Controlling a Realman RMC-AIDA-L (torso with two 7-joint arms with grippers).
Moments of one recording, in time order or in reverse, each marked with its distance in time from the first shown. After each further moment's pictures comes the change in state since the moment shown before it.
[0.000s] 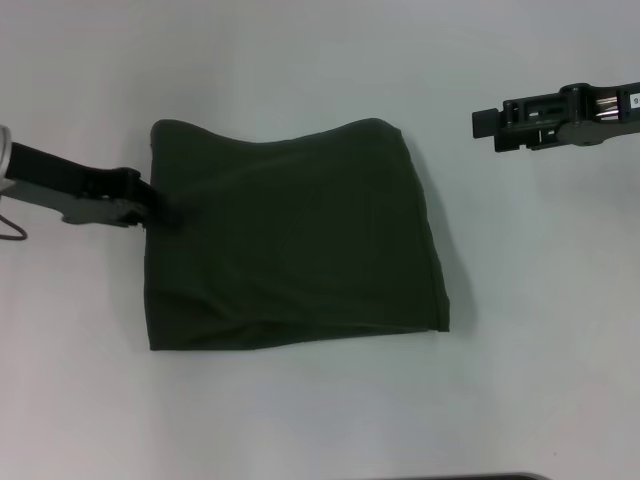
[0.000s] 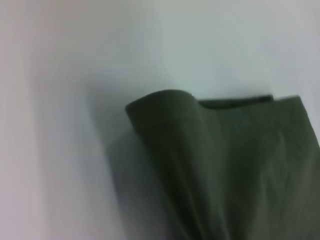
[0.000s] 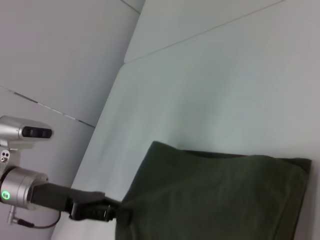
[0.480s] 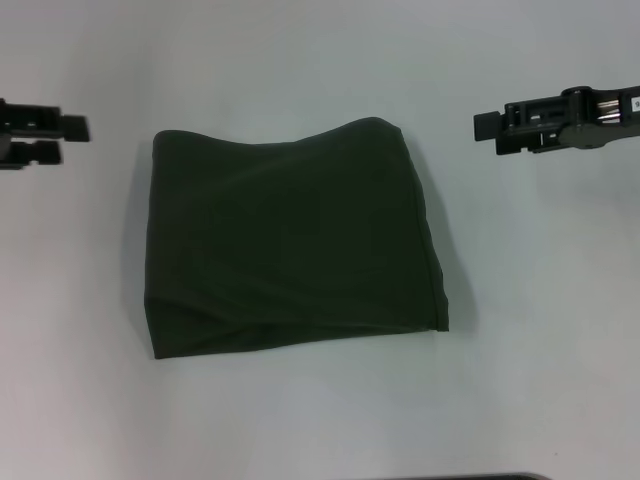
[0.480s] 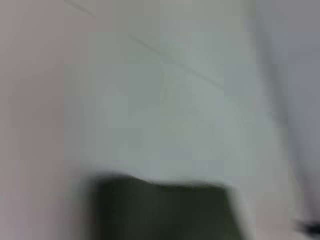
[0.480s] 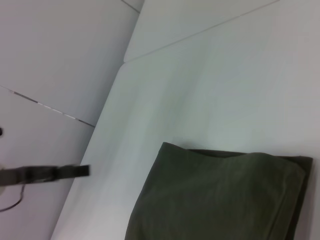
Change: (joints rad) left arm 0.159 0.005 -0.284 -0.281 -0.131 0.193 0.028; right arm -0.006 0.000 0.000 0.000 0.000 -0.001 0.000
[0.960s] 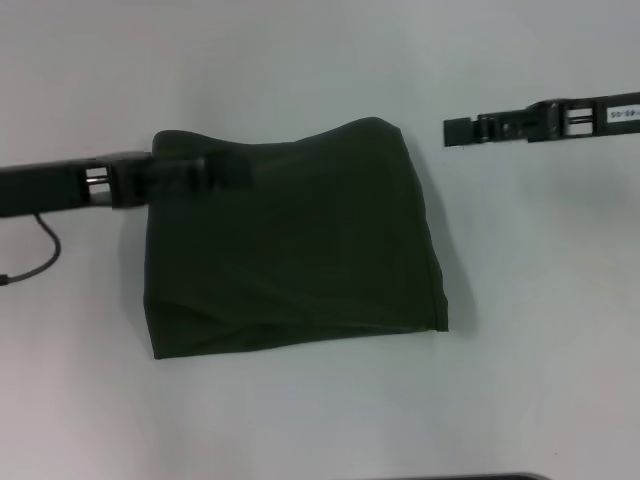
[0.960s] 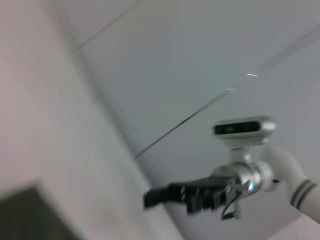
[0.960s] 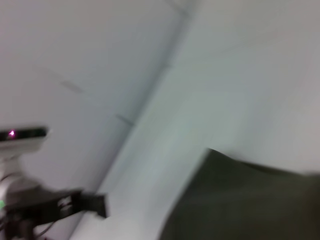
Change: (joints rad) left arm 0.013 -0.143 -0.007 0.210 -0.260 0.164 0.485; right arm -0.015 0.046 -0.001 0.016 0.096 -0.034 -0.247
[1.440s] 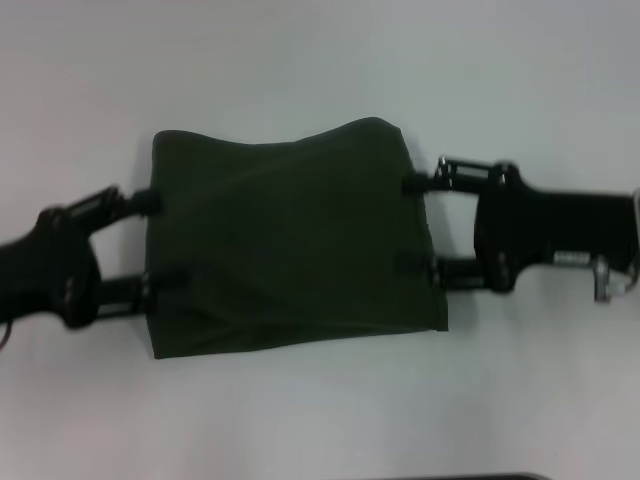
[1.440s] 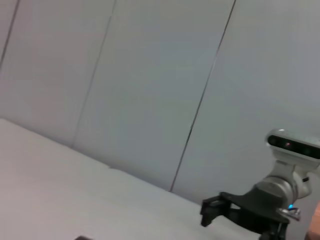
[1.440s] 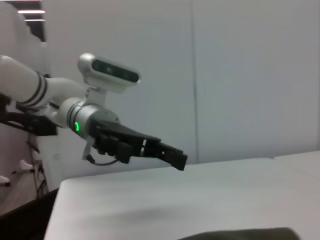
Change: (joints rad) left arm 0.205 0.015 -0.024 0.121 -0.062 0.001 0.788; right arm -0.178 0.120 -0.105 0.104 0.186 -0.017 -1.119
